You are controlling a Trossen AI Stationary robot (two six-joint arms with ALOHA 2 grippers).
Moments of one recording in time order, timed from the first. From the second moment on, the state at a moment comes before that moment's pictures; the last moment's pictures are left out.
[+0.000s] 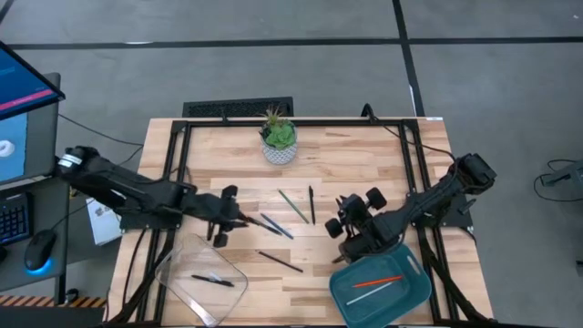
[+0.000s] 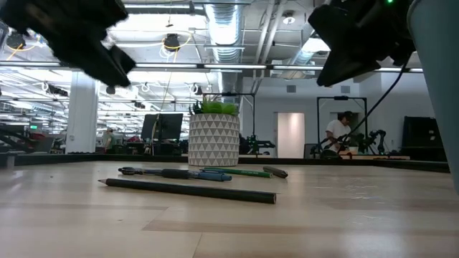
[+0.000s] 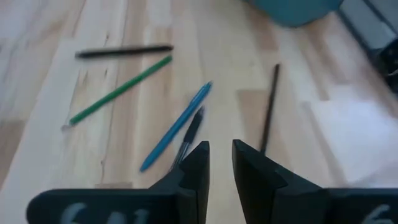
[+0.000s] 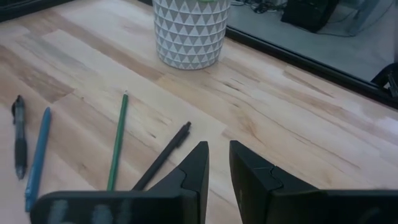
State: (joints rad) left arm -0.27 1.02 0.51 -0.15 -0.11 -0.17; right arm 0.52 1.62 1.06 -0.93 1.02 1.35
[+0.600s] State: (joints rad) left arm -0.09 1.33 0.51 -0.02 0.14 -0.04; right arm 0.53 1.62 1.06 -0.93 1.02 1.35
